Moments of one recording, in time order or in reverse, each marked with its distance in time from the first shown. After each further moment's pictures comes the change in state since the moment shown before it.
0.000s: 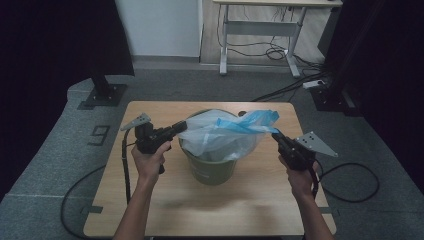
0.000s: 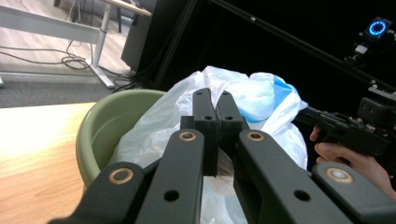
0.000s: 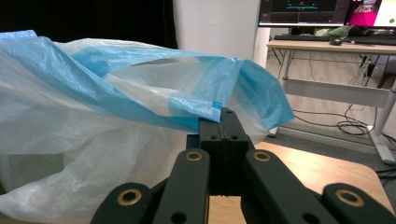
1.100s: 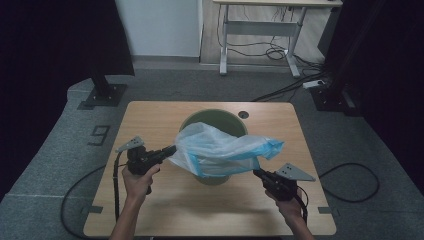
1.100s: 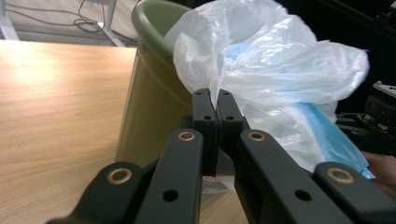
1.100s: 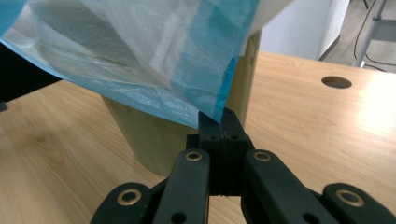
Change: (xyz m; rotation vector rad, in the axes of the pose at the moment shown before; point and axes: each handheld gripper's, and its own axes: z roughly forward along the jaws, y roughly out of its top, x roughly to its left) left arm 0.034 -0.062 -0.027 0.126 0.052 -0.028; right arm 0.028 -0.092 -0.008 0.203 0.241 0.021
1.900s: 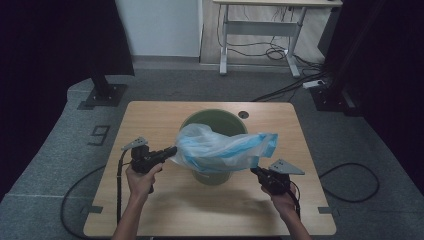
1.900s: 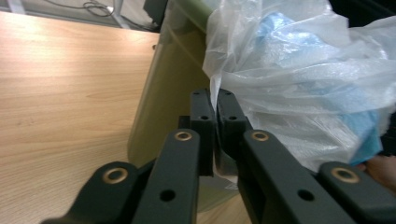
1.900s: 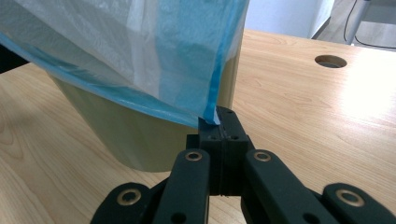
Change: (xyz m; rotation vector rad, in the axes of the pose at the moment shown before) left arm 0.013 -0.008 0.009 0.017 0.021 -0.033; right arm -0.010 -0.009 0.028 0.065 -0.049 -0.001
